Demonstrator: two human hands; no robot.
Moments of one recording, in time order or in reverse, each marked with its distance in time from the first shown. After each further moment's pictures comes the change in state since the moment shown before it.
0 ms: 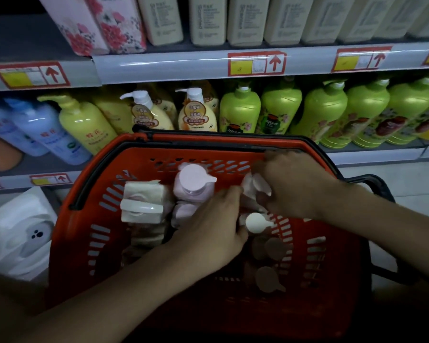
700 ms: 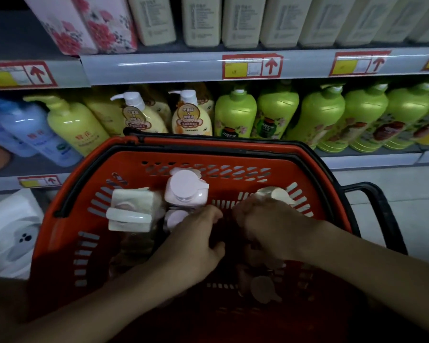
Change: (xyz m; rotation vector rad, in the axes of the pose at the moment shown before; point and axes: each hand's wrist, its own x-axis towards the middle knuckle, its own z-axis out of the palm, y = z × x) left_hand -0.011 -0.033 0.018 -0.116 -0.073 -0.182; right_hand -0.012 -0.013 0.058 0.009 -0.337 -0.163
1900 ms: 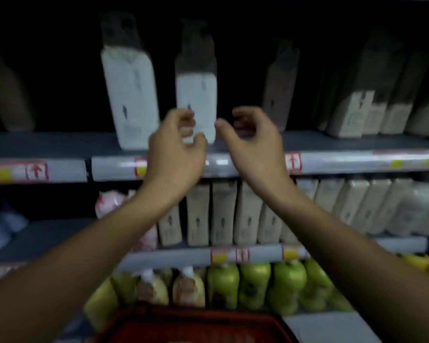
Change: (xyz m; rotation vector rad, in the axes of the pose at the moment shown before) left_hand 0.082 0.273 -0.324 -0.301 0.999 0.450; right_hand -0.041 0.038 -0.394 0.813 1.568 0.175
